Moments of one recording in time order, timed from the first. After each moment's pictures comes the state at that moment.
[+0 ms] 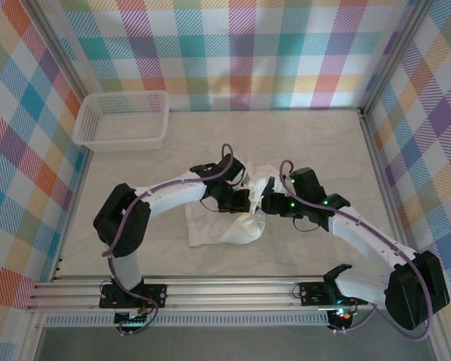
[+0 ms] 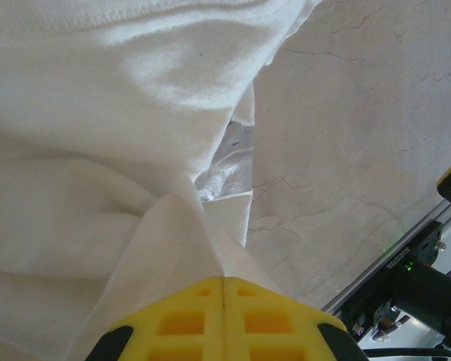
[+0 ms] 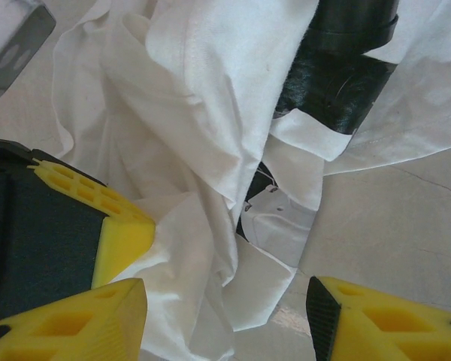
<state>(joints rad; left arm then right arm) -0.77 1.82 1.30 -0.60 0.43 -0.66 0.50 1.12 0.71 -0.48 -0.28 0.53</state>
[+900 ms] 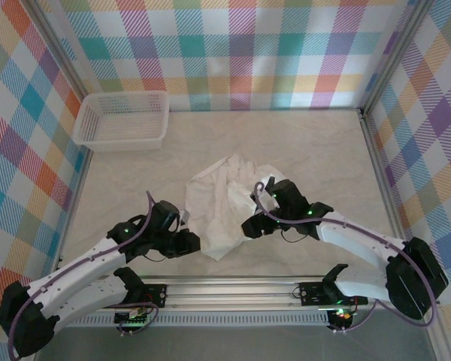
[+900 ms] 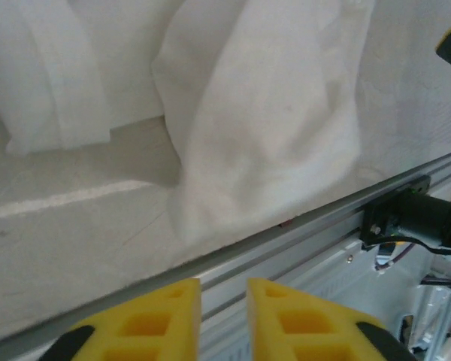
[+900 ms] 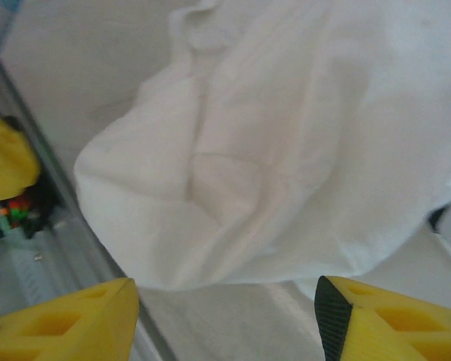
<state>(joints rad) -0.73 0.83 0.56 -0.70 0.38 -0.92 0.70 1.19 0.65 -0.34 -0.45 0.28</state>
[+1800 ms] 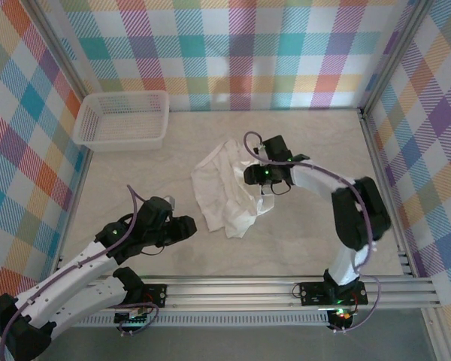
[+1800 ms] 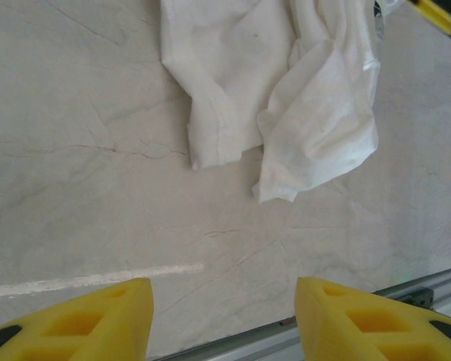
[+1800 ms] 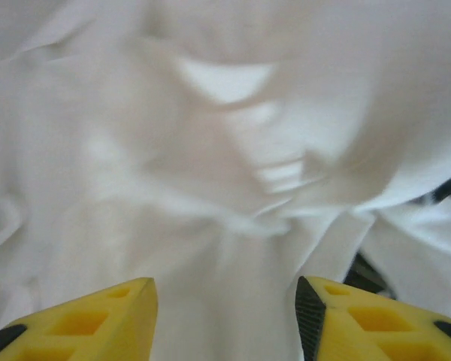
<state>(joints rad) -0.72 0.76 0.64 -0.74 0.07 -0.99 0.49 1.71 1.15 -0.39 -0.25 0.28</state>
